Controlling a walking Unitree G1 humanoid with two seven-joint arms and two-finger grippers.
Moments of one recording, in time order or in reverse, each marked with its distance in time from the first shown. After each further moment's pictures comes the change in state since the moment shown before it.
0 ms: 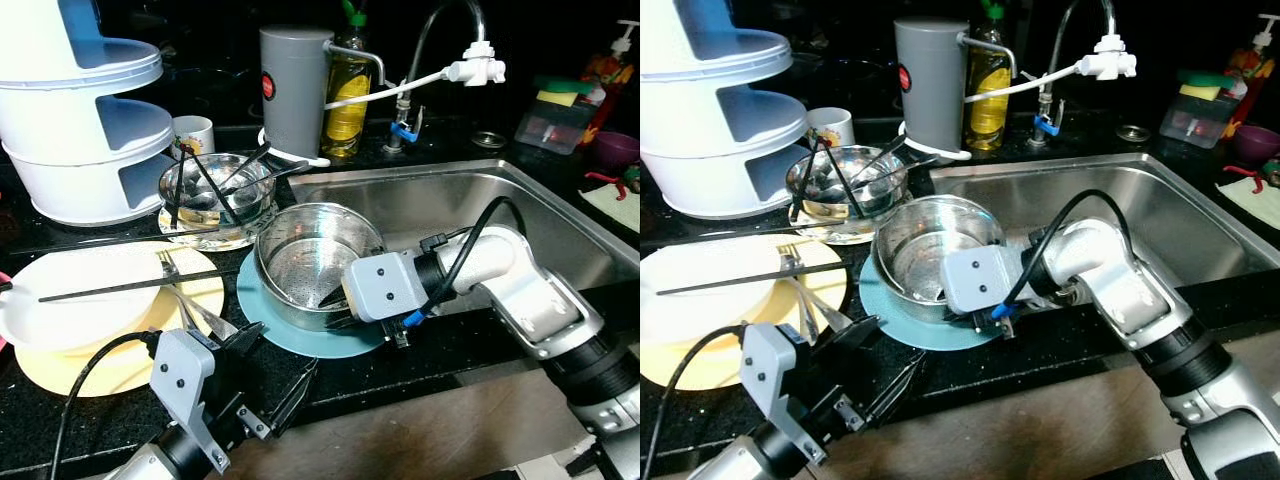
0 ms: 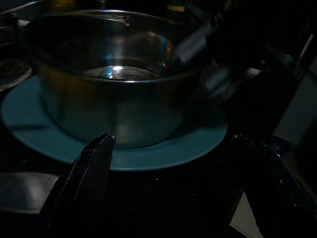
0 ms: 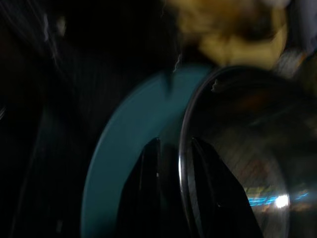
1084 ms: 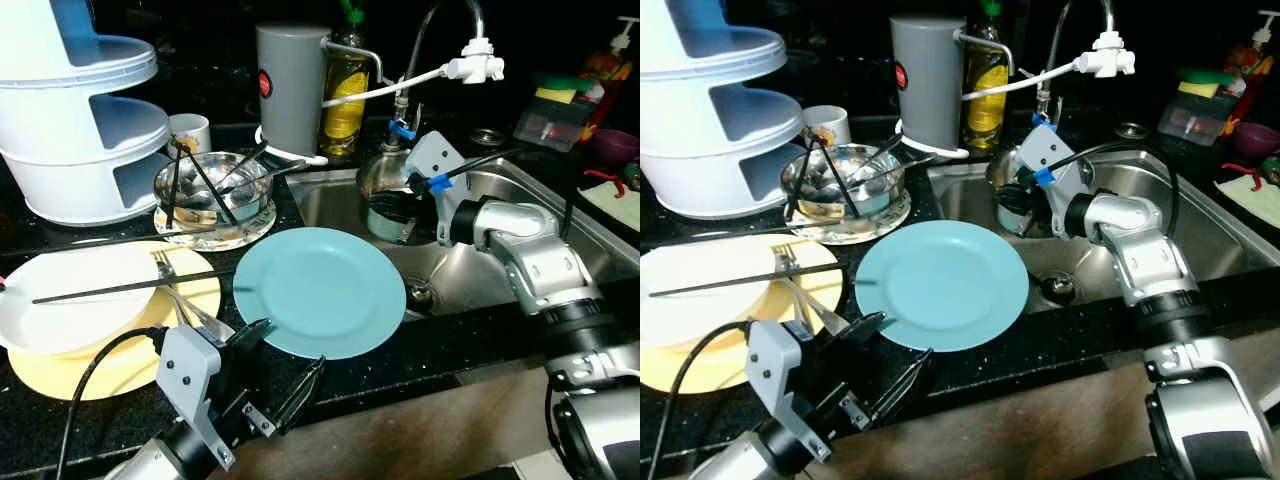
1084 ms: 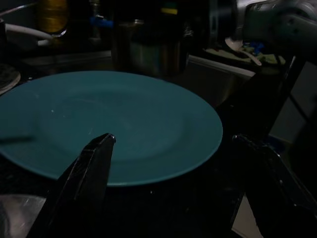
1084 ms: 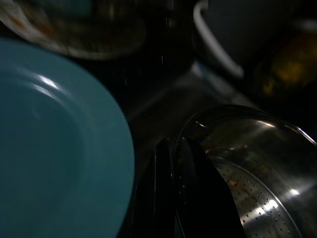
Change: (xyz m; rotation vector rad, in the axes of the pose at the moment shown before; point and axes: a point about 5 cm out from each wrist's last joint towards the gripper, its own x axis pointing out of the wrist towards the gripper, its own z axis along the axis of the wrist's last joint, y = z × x) left arm 0.004 -0.001 0.002 0.006 -0.015 -0.017; right arm -0.047 -0.043 -0.089 0.543 0.146 -0.750
